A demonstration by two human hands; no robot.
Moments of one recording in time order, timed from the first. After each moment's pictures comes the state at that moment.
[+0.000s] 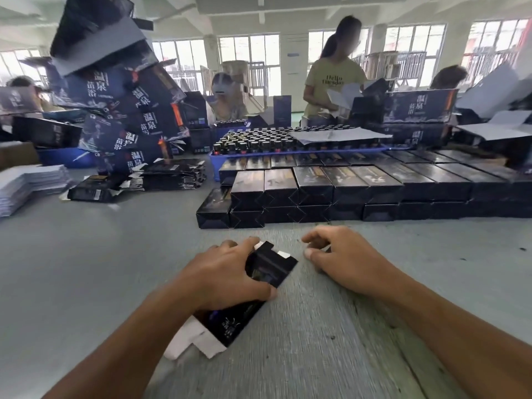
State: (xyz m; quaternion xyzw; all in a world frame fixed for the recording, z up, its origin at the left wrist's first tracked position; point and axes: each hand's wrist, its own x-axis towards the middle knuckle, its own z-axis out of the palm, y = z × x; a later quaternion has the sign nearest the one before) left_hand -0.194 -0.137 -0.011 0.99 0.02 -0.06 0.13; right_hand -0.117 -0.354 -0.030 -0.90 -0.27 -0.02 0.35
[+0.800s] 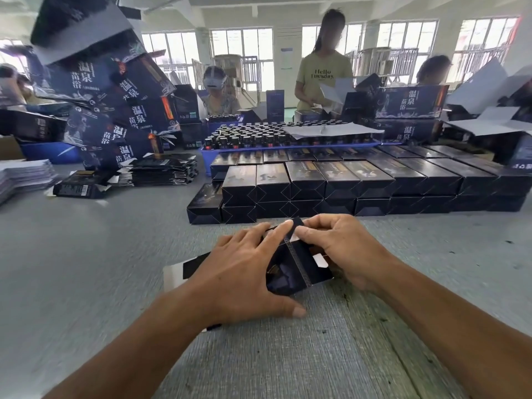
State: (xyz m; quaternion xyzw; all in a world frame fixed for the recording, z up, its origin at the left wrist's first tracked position) left_hand -0.195 -0.165 -0.029 0.98 -0.13 0.08 0.09; right_hand -0.125 -0.353 -0.019 -0.72 -0.16 0.13 0.66
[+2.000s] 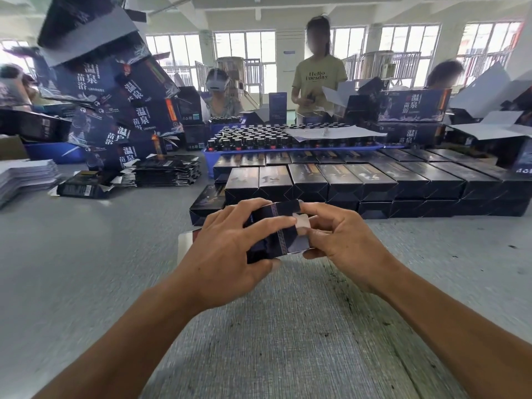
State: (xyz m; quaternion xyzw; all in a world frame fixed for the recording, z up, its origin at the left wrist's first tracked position) left_hand -0.201 -0.148 -0.010 0.95 -0.16 0.24 0.10; right_hand -0.127 -0.353 -0.014 -0.73 -0.28 0.06 0.62
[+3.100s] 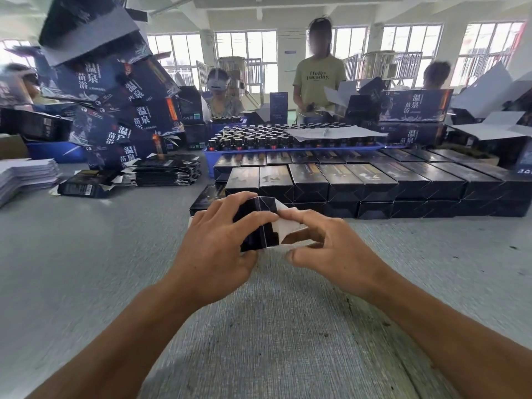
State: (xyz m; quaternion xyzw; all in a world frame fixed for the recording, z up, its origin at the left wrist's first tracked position) left_hand -0.202 -0.147 -0.008 0.94 -0.11 0.30 0.09; right_hand -0.142 -0.350 -0.015 -0.80 -0.34 0.02 0.50
